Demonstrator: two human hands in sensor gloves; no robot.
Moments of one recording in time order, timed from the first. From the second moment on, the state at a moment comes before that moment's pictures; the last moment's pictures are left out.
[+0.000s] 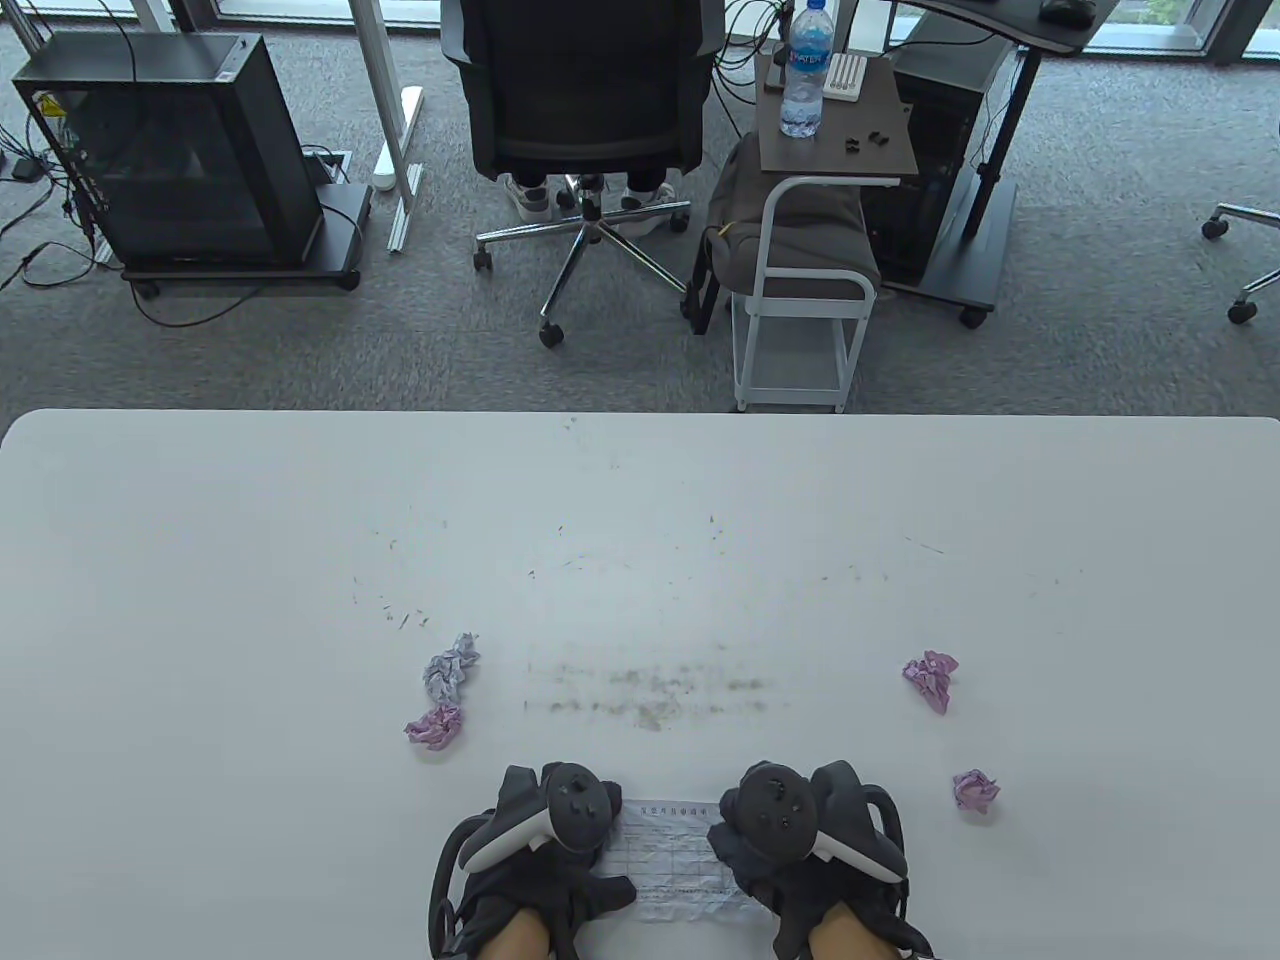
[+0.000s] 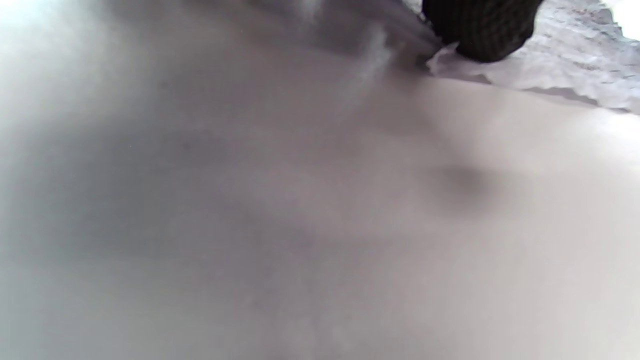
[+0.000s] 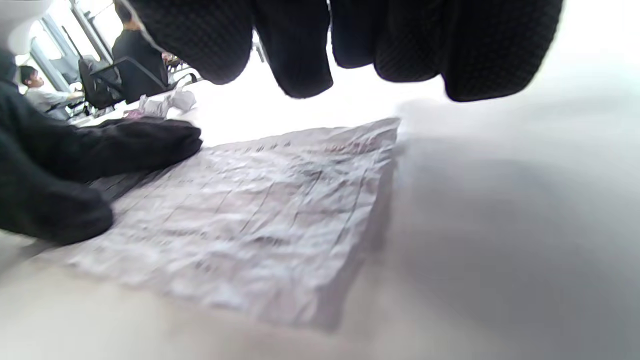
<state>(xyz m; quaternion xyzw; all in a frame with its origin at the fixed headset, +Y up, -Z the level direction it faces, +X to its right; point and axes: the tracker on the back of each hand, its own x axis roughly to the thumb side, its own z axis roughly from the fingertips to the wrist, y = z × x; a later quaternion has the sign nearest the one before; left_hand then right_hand) -0.122 -0.796 -0.236 -0.39 -0.12 0.11 0.91 0.106 -0.749 -0.236 0.17 0.12 0.97 0.13</state>
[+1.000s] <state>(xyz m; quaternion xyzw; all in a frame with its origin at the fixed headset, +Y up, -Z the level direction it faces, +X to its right) -0.123 -0.796 -0.236 -0.39 -0.12 0.11 0.91 0.111 -0.767 -0.243 0.12 0.11 0.98 0.11</state>
